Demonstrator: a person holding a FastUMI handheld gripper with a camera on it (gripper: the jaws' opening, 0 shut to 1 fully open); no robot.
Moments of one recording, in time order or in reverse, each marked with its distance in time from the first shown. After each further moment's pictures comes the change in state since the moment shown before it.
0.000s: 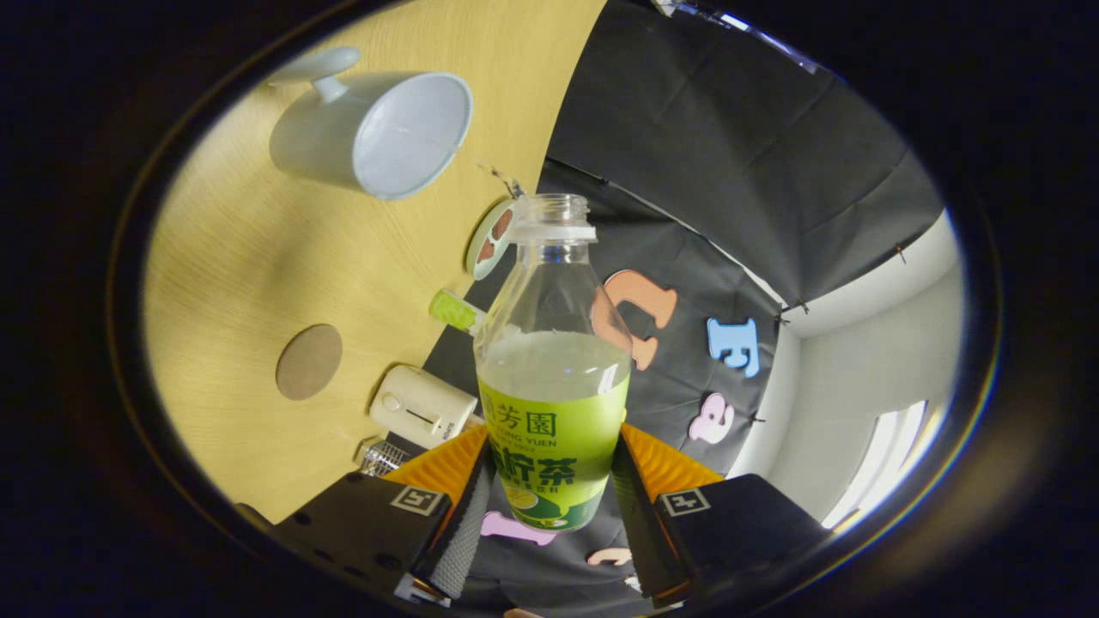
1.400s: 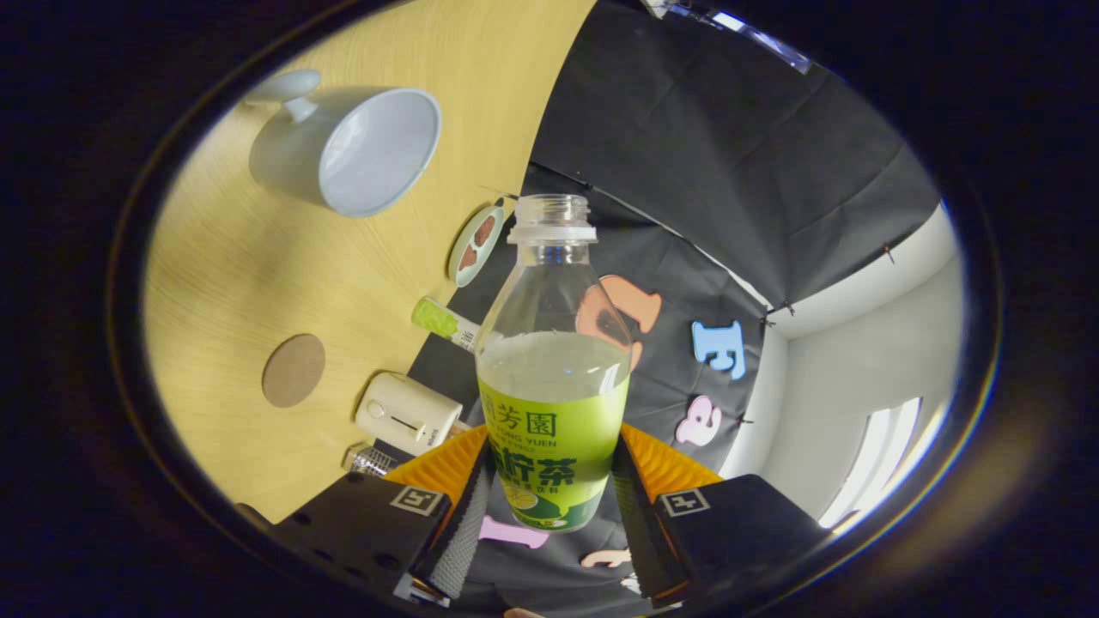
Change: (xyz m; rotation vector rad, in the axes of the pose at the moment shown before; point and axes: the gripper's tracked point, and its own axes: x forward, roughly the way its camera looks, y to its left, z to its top) arm -0.001 -0.013 0.006 0.066 -0.012 -0.015
